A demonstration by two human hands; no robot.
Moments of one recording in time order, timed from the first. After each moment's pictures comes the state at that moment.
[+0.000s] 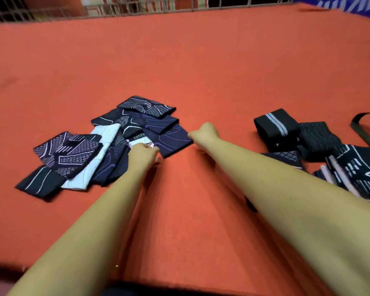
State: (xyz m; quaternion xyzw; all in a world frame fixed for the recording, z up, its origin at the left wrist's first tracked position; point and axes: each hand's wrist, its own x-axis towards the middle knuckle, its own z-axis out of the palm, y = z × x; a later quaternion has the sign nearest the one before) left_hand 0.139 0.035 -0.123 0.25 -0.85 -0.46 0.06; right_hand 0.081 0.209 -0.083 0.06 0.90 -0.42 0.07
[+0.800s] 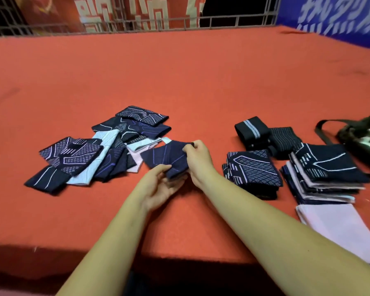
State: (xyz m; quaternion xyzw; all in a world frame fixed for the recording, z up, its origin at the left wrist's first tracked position) left_hand 0.249 0.101 -0.109 0.17 -0.41 -0.88 -0.14; right_hand 0.206 0.217 -0.073 0.08 0.66 -0.75 0.03
